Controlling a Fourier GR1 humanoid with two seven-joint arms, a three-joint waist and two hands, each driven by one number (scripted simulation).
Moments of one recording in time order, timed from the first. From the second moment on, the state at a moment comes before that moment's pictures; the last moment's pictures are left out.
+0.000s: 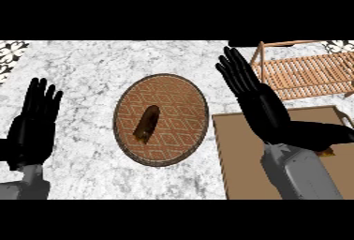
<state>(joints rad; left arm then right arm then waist) -0.08 0.29 0.03 -1.63 0.42 0.28 0.02 -0.40 -0.18 0.27 -1.62 -0.34 0.01 -0.07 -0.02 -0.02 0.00</state>
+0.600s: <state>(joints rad) -0.10 0.36 -0.07 -1.62 0.24 0.31 0.07 -0.30 -0.53 0.15 -1.46 -0.63 0.59 -0.07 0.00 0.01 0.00</state>
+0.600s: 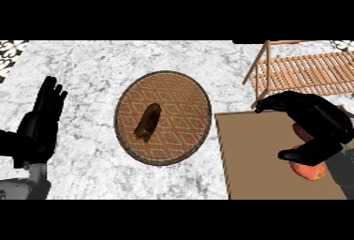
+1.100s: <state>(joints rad) -0.09 0.35 -0.10 -1.63 0.20 0.32 0.10 -0.37 -0.85 0.01 -1.41 -0.69 1.02 -0.07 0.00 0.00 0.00</state>
